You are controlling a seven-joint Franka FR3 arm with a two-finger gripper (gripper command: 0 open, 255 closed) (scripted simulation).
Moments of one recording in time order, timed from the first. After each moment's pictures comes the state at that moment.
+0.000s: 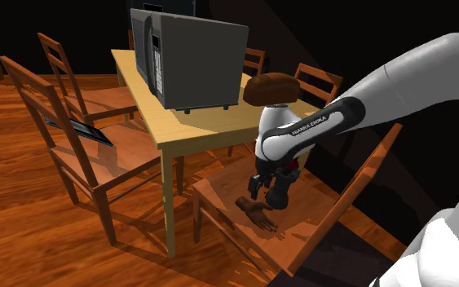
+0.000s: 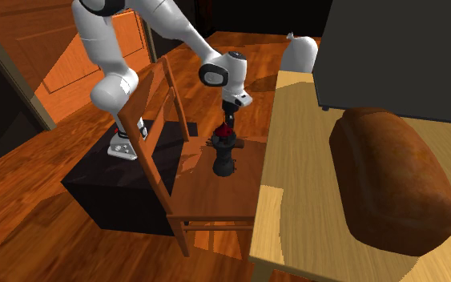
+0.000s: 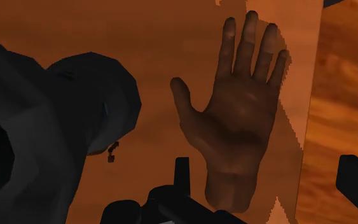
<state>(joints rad) 0.03 0.02 0.04 -2.43 0.04 2.36 -0.13</state>
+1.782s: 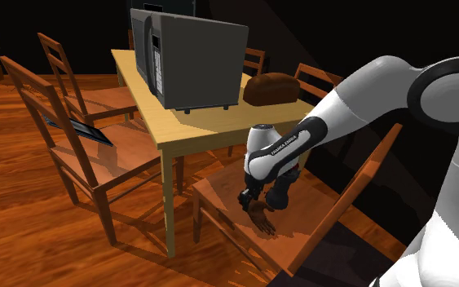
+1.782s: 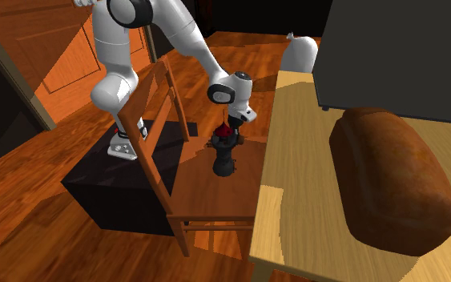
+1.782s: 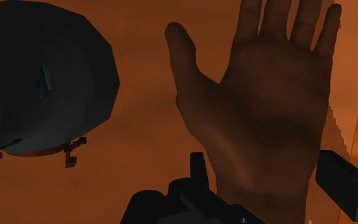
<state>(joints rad) 0.05 0.26 0.04 -2.36 0.02 2.53 -0.12</state>
